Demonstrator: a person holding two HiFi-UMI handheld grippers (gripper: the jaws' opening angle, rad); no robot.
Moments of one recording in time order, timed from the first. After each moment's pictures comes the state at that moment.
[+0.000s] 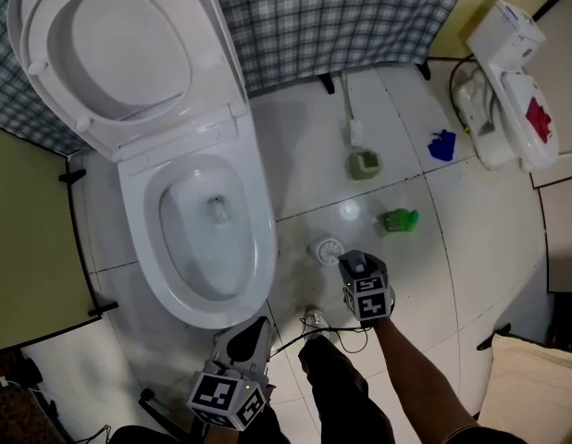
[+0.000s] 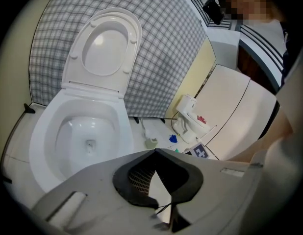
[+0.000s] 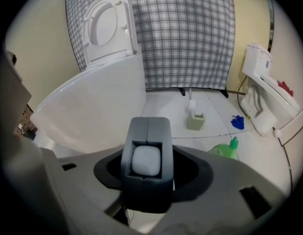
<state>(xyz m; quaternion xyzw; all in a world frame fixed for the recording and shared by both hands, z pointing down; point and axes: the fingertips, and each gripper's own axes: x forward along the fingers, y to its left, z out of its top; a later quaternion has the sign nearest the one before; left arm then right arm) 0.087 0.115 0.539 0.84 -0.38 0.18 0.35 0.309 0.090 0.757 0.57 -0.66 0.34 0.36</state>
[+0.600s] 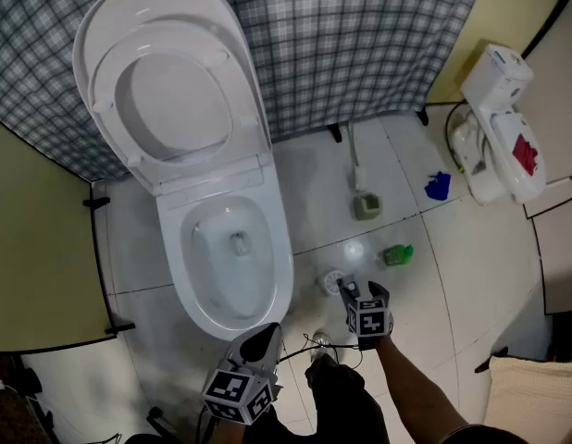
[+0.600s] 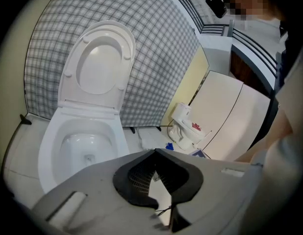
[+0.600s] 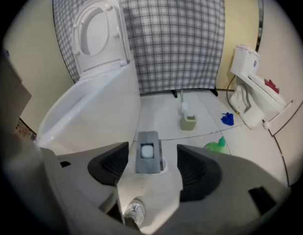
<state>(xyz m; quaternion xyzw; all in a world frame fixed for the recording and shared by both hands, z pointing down) 0.076 0.095 0.479 0.86 -0.37 0.16 0.32 0.302 0.091 0.705 0.61 -0.62 0.36 0.35</state>
